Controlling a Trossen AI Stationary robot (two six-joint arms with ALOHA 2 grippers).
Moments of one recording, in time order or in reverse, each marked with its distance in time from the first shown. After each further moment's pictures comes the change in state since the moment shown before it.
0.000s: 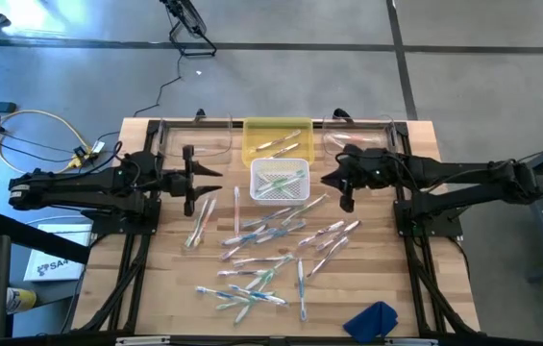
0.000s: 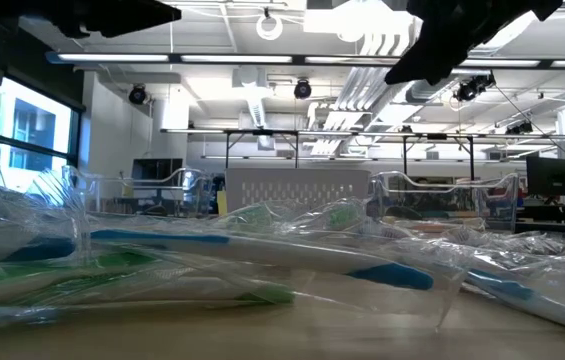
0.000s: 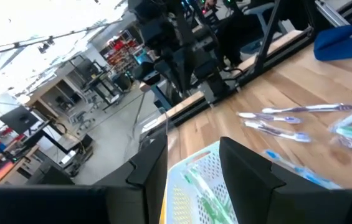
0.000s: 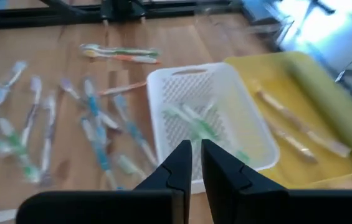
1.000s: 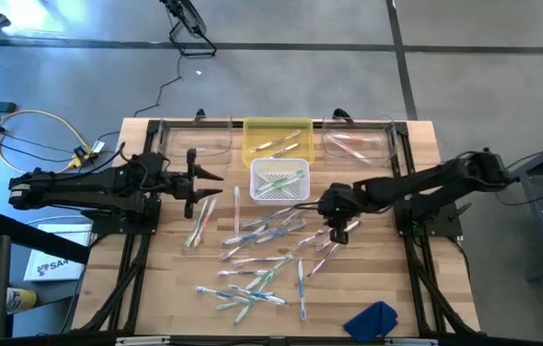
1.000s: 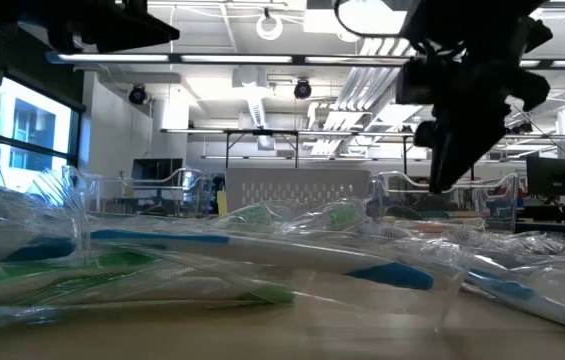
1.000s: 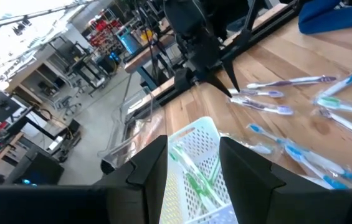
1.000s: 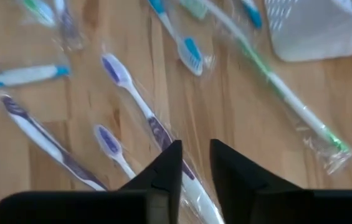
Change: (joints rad) left arm 0.000 0.013 0.000 -0.098 -0.003 0.017; right arm 0.192 0.400 0.000 -0.171 -0.068 0.176
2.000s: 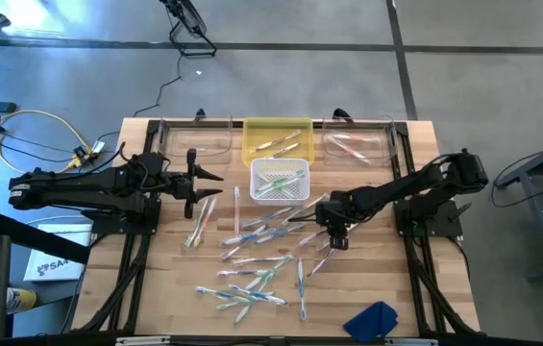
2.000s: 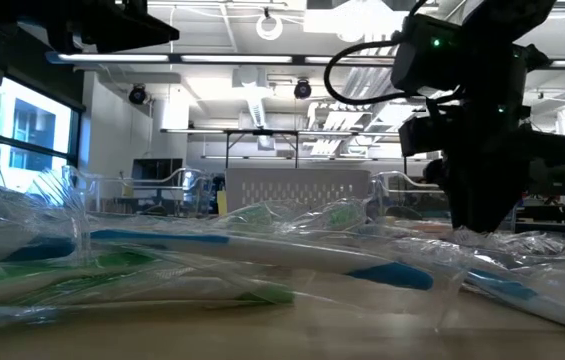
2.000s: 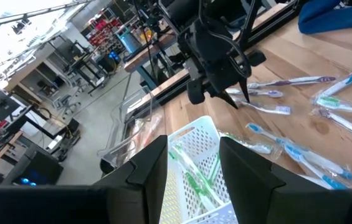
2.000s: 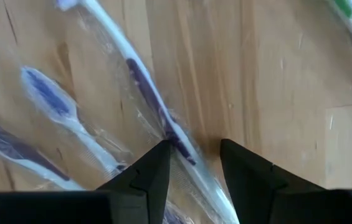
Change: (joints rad) left arm 0.000 0.000 -0.001 0.000 -0.001 -0.005; right arm 0.042 0.199 0.002 -0.040 0.030 0.025
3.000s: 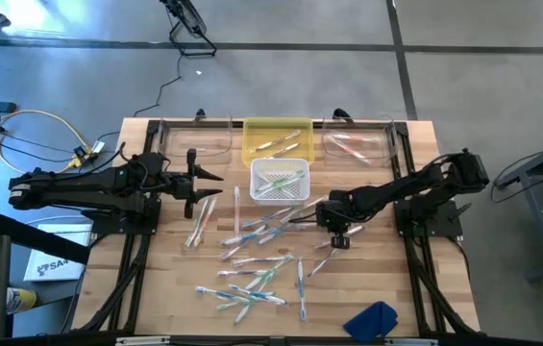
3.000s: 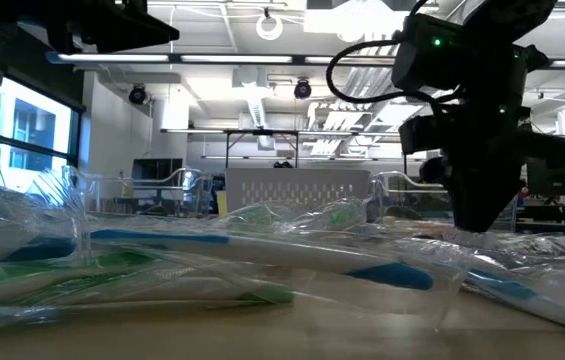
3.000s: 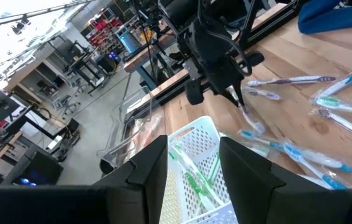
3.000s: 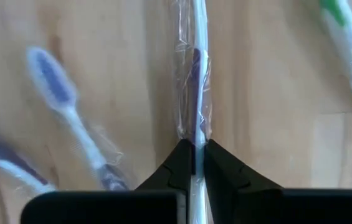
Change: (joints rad) left arm 0.000 0.000 0.000 0.000 0.000 0.001; right arm 0.003 -0.017 -0.005 0.008 -0.001 -0.060
